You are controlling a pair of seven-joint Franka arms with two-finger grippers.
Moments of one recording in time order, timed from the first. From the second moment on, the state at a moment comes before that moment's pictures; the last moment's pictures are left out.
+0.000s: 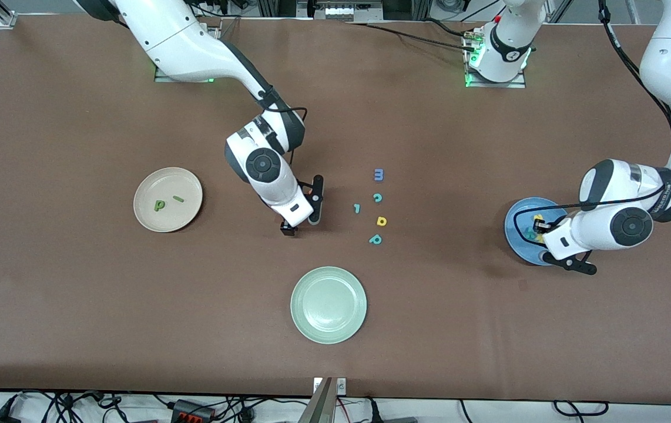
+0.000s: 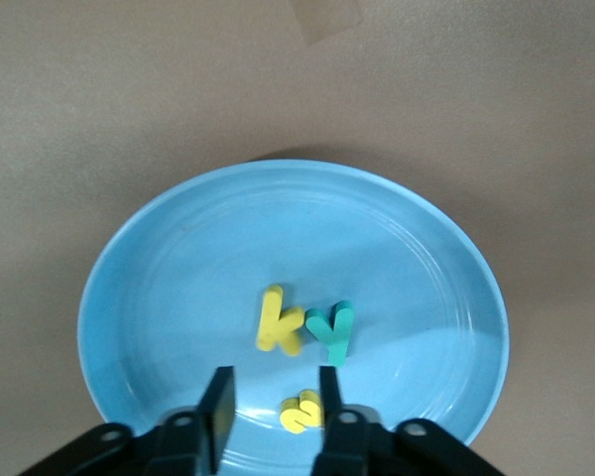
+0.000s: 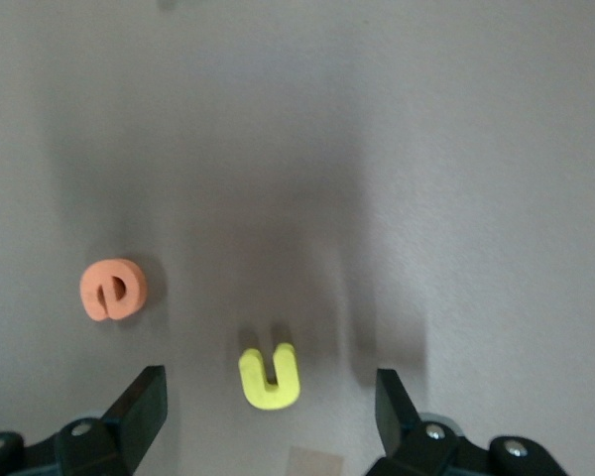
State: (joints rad) left arm 0.52 0.66 -0.54 -1.76 0.47 2.05 0.03; right arm 0.53 0.73 0.13 -1.68 -0.05 2.43 -0.84
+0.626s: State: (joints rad) left arm 0.51 0.65 -0.65 -1.57 0.47 1.83 0.03; right arm 0.53 0.74 0.12 -1.68 -0.13 2.43 -0.84
